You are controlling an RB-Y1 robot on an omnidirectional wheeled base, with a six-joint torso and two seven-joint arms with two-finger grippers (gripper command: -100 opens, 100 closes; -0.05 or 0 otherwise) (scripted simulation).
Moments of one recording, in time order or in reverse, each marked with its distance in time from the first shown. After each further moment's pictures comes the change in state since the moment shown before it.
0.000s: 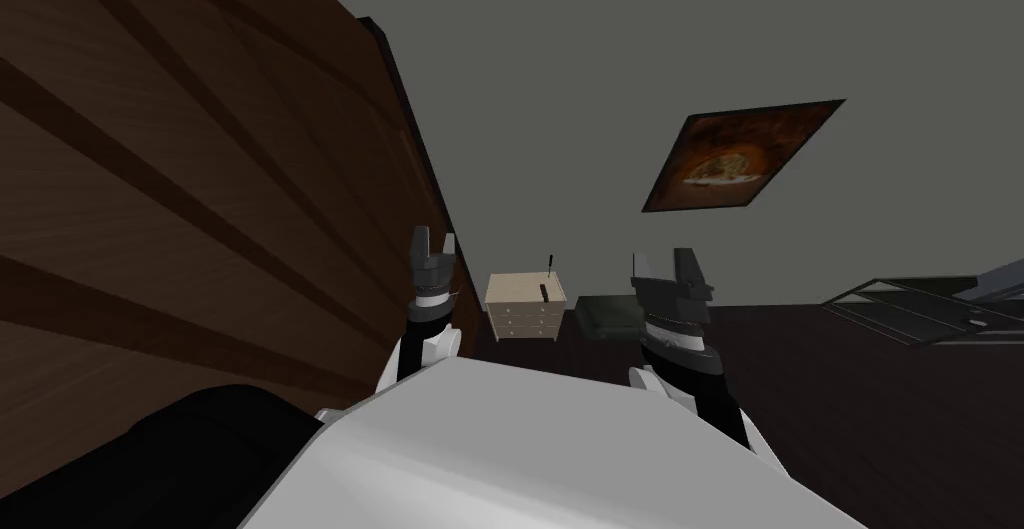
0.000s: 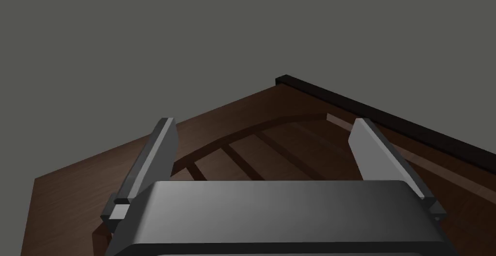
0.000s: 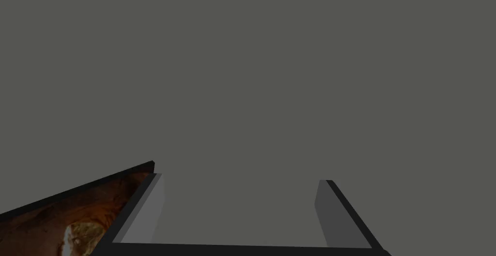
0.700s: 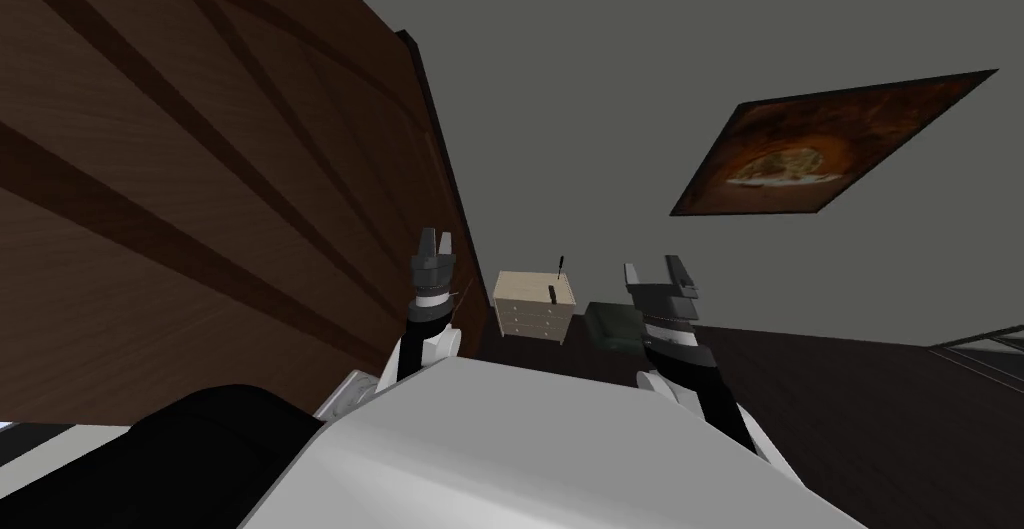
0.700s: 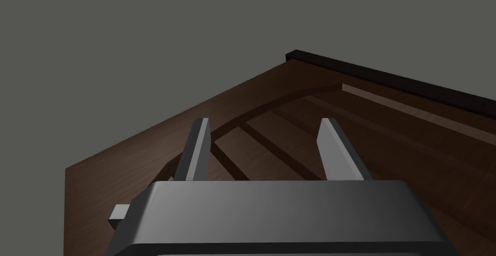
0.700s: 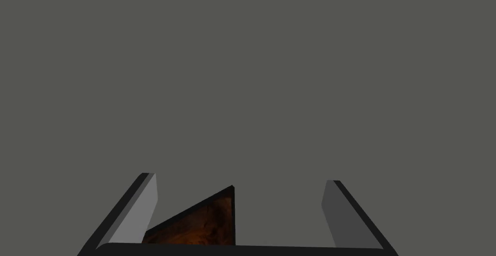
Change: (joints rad) left arm 0.000 0.000 0.000 0.000 0.000 0.000 0.000; right arm -0.017 -0.082 -0.040 0.096 -0.084 0.088 -0.166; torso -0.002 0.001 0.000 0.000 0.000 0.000
